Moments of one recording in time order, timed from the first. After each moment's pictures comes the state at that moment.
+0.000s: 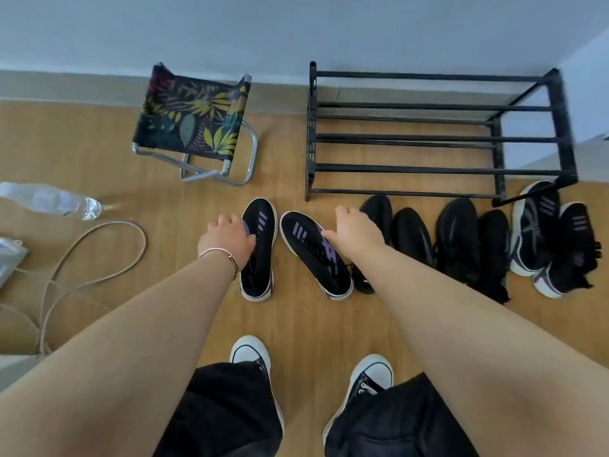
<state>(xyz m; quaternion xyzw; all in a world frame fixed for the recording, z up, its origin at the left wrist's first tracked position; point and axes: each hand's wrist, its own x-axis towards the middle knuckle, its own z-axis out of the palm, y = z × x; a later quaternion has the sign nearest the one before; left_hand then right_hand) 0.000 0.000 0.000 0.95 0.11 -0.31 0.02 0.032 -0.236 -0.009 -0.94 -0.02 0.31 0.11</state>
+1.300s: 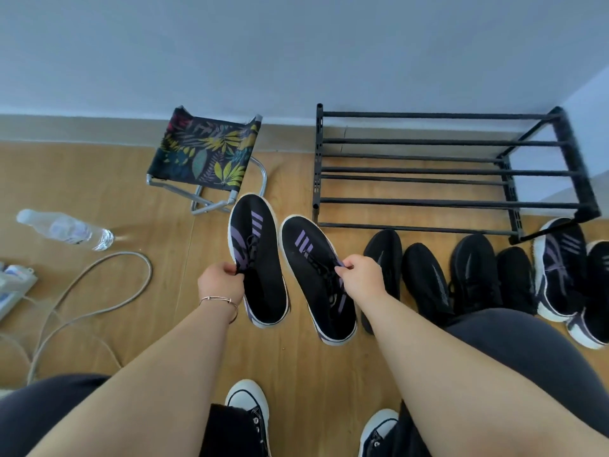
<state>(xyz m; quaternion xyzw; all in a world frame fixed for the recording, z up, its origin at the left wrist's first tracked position) -0.029 0.005 -0.050 0.83 0.42 -0.15 0.33 0.006 -0.242 -0.054 -0.87 0.18 0.28 0.37</state>
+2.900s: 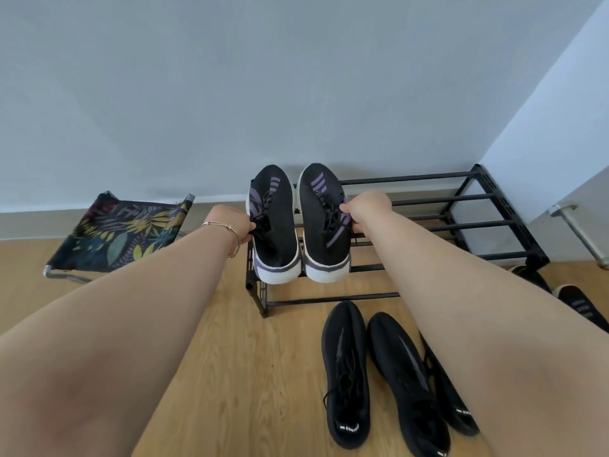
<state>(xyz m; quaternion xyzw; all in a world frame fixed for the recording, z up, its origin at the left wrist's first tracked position) 0.233 -0.121 -0.004 0.82 0.29 -0.13 0.48 0.258 -0.366 -0.018 -0.81 0.26 0.14 0.50</state>
